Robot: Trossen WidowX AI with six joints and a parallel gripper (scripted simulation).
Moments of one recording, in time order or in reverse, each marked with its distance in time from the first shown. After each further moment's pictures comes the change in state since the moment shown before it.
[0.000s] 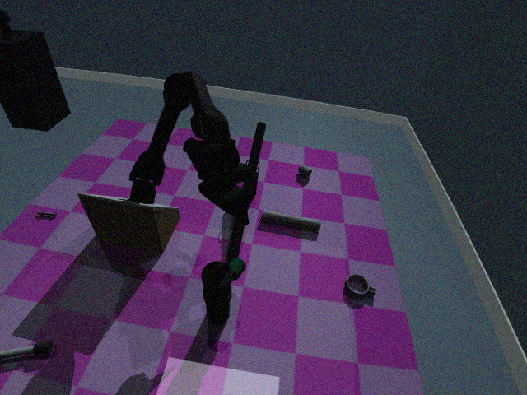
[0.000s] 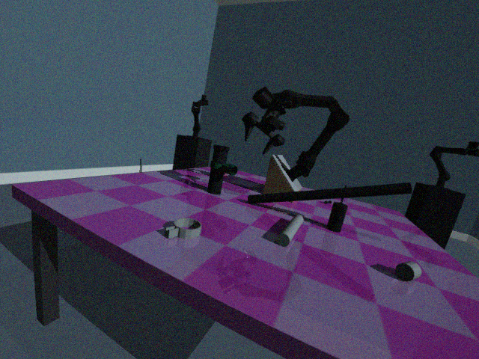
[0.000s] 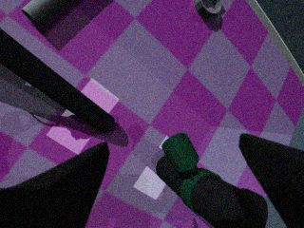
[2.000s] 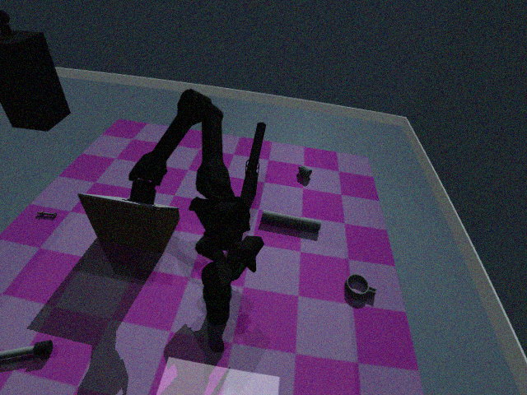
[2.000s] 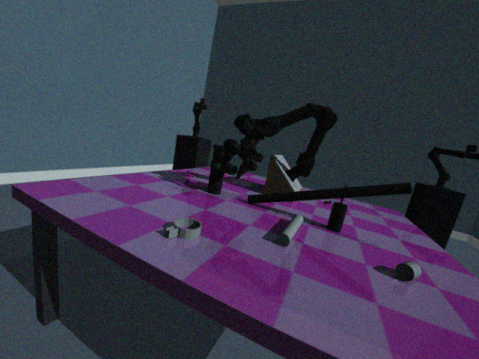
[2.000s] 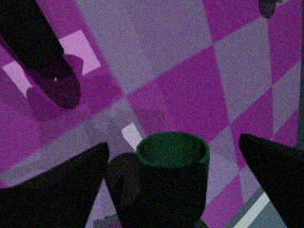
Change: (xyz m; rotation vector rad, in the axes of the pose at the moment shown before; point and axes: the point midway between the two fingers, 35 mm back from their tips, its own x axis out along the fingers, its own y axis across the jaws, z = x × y) arm 0.122 -0.012 -0.060 -0.456 0.056 -0.029
